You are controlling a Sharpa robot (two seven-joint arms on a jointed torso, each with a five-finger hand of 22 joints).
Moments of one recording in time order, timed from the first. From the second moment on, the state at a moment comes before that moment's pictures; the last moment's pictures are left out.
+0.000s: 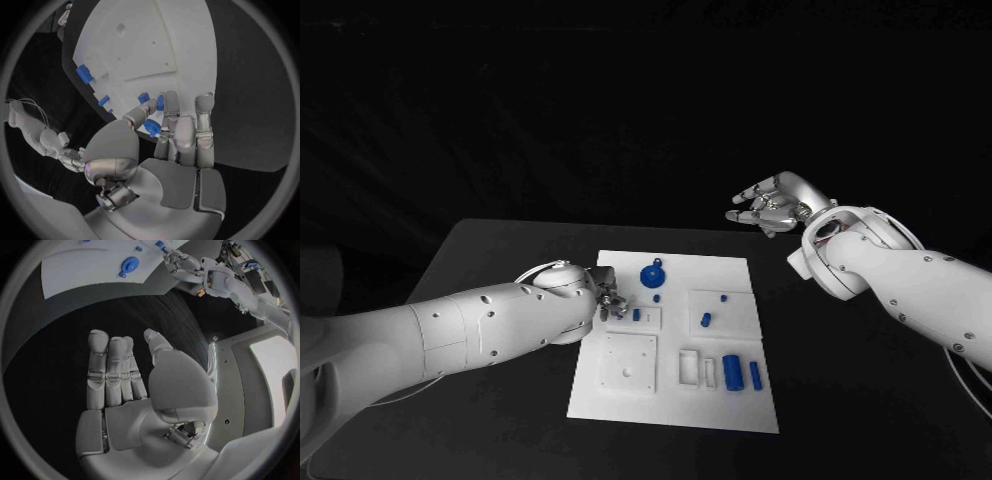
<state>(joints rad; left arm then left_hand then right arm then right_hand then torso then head) 1.26 -0.54 -0.21 1.20 -1.24 -0.13 -0.51 0.90 0.00 0.67 -0.23 0.31 1.13 0.08 0.28 0.81 1.31 -0.01 0.69 0.40 1.40 -0.08 1.29 1.05 0.02 1.30 -0.14 0.59 1.31 1.11 -0.73 0.31 1.31 -1.29 -0.38 -0.11 1.28 -0.13 0.08 0.03 0.41 1.04 0.11 0.06 0.06 1.16 0.00 0.76 0.72 1.38 -0.06 0.75 0.96 0.10 1.43 -0.08 0.47 1.30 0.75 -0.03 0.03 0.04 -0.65</state>
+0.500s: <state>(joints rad) 1.26 -0.54 -0.21 1.21 -1.24 -0.12 -0.51 0.91 0.00 0.67 -0.23 0.30 1.13 0.08 0.28 0.80 1.31 -0.01 0.69 0.40 1.40 -0.08 1.29 1.05 0.02 1.30 -0.14 0.59 1.31 1.11 -0.73 0.31 1.31 -1.29 -0.38 -0.11 1.28 -0.13 0.08 0.04 0.41 1.04 0.11 0.06 0.06 1.16 0.00 0.76 0.72 1.38 -0.06 0.75 0.96 0.10 1.43 -0.08 0.47 1.30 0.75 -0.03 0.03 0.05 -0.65</state>
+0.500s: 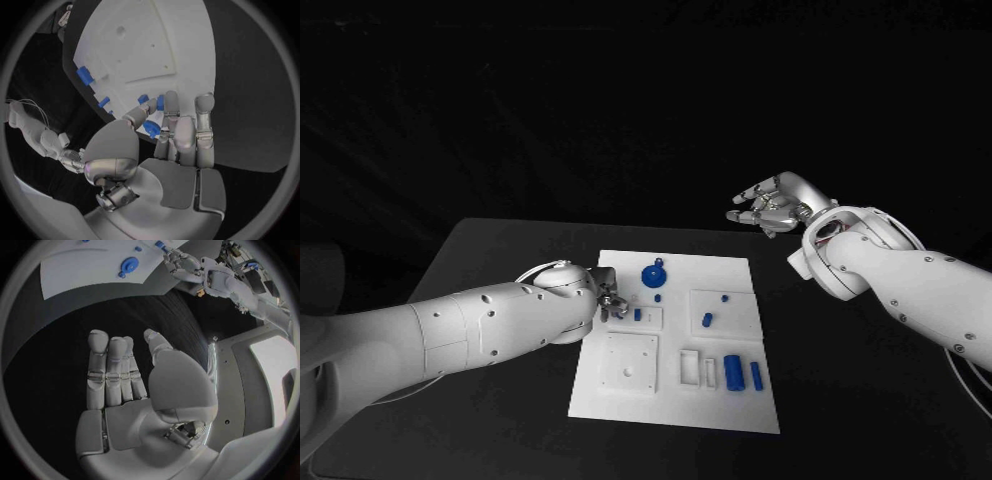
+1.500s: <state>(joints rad) 1.26 -0.53 -0.21 1.19 -1.24 -0.10 -0.50 0.91 0.00 0.67 -0.23 0.31 1.13 0.08 0.28 0.80 1.31 -0.01 0.69 0.40 1.41 -0.07 1.29 1.05 0.02 1.30 -0.14 0.59 1.31 1.11 -0.72 0.31 1.31 -1.29 -0.37 -0.11 1.28 -0.13 0.08 0.04 0.41 1.04 0.10 0.06 0.06 1.16 0.00 0.76 0.72 1.38 -0.06 0.75 0.96 0.10 1.43 -0.08 0.47 1.30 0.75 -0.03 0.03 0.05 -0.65</state>
